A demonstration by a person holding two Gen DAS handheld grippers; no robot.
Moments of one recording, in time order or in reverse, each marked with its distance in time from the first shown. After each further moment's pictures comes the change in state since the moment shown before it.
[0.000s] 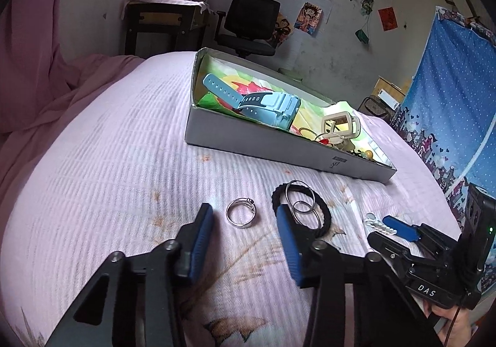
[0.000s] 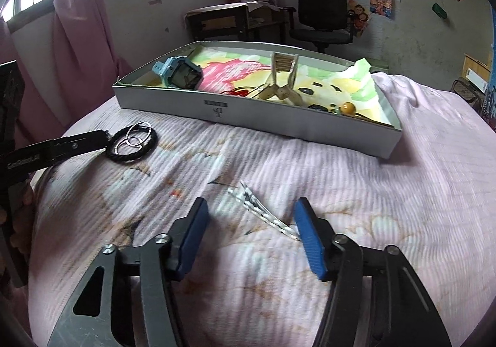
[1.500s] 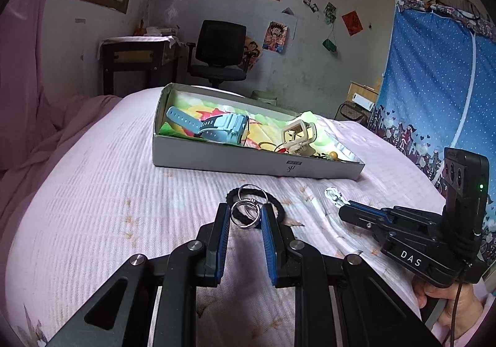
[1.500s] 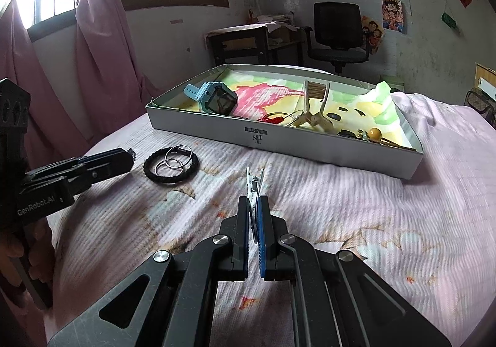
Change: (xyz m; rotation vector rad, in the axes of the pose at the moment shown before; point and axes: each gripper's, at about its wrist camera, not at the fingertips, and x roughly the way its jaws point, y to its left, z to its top) left arm -0.036 -0.029 -0.019 0.148 -0.144 -0.061; right arm -0.012 0.016 0.003 0.000 -0.111 0.082
